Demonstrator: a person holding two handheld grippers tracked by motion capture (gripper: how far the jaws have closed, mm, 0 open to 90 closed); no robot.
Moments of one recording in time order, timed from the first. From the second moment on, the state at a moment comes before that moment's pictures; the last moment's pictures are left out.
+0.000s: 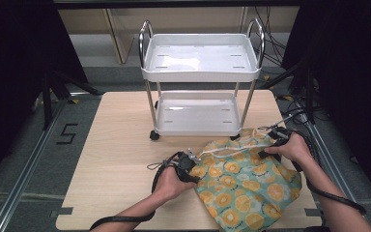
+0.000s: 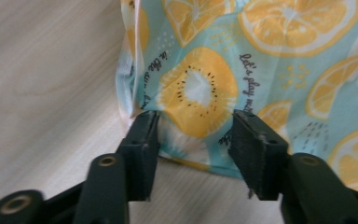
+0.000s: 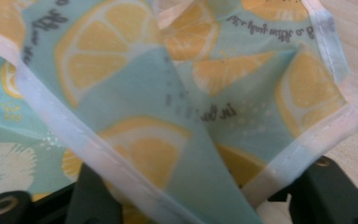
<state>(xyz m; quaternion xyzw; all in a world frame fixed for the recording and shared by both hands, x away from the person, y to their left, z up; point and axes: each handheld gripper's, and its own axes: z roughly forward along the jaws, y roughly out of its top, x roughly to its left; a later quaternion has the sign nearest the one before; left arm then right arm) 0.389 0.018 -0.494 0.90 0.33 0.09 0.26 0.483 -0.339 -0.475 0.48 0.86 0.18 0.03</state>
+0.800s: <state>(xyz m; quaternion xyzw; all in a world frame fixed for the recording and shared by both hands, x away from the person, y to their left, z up) 0.406 0.030 -0.467 0.89 0.33 0.08 0.30 0.470 -0.331 -0.429 0.41 0.87 0.24 0.06</state>
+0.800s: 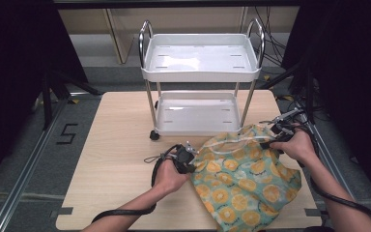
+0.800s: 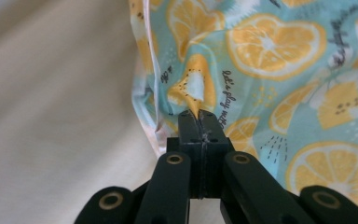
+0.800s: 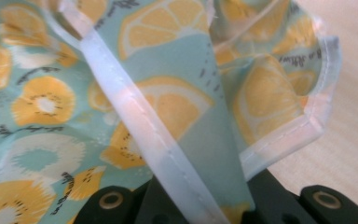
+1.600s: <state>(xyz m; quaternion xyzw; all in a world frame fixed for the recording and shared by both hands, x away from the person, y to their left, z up) 0.444 0.058 -0.388 0.85 0.34 0.19 0.35 0.430 -0.327 -0.389 0.42 0.84 0.34 0.05</state>
